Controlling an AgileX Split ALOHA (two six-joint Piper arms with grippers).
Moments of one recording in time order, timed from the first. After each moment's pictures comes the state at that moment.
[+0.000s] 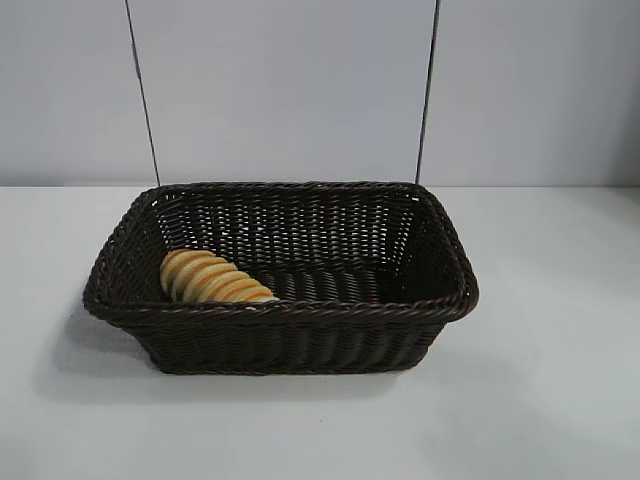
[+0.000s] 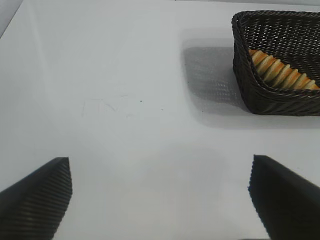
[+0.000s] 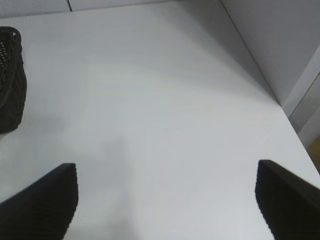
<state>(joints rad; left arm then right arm) -0.08 -0.01 -0.48 0.01 1.13 -0.01 -0.11 -0.02 -0.51 -0.09 1.18 0.03</state>
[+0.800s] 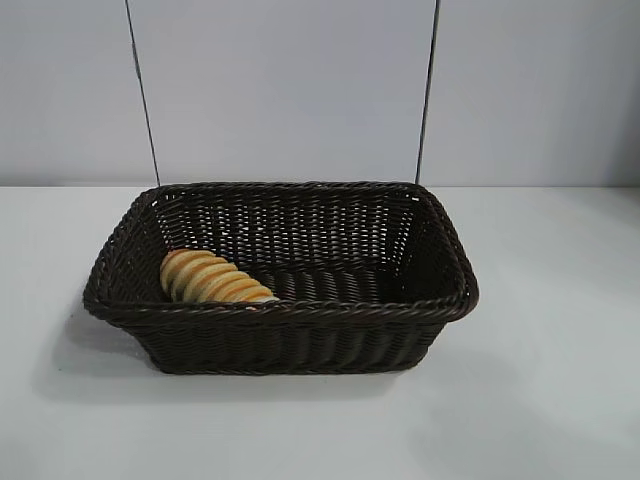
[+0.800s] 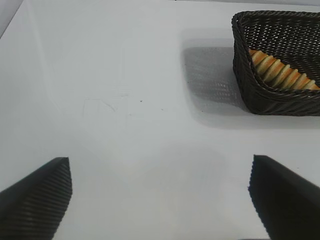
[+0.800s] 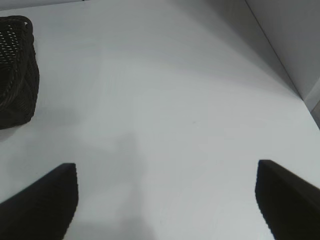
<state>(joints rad) -0.08 -0.01 -0.48 0.01 1.13 -0.01 -0.11 -0.02 -0.51 -0.06 1.16 0.03</state>
